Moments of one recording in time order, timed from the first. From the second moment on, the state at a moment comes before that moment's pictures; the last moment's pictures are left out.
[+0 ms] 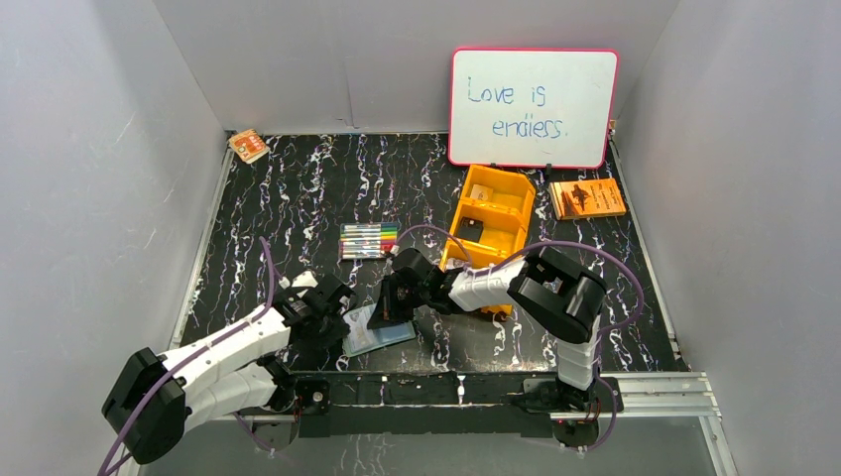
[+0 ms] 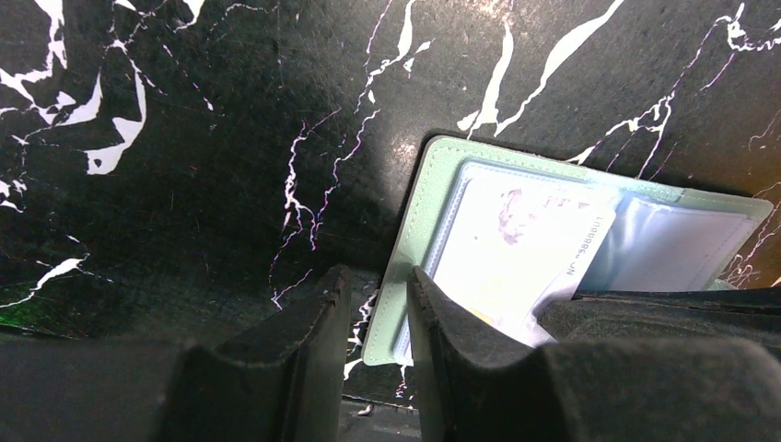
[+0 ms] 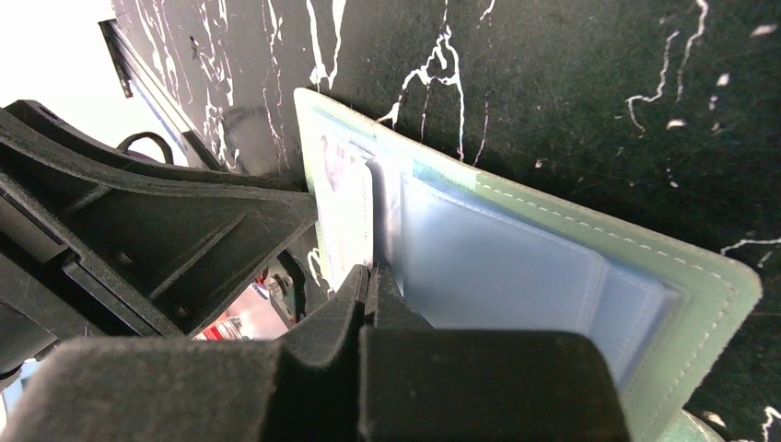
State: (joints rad) left arm -0.74 0.99 0.47 -0.78 -0.25 -1.27; right arm 1.07 1.88 0.93 0.22 -0.38 1.06
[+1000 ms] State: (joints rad) left arm -0.74 0.87 0.62 -0.93 -0.31 -1.26; right arm 1.07 1.49 1.16 -0.38 -0.02 0.79
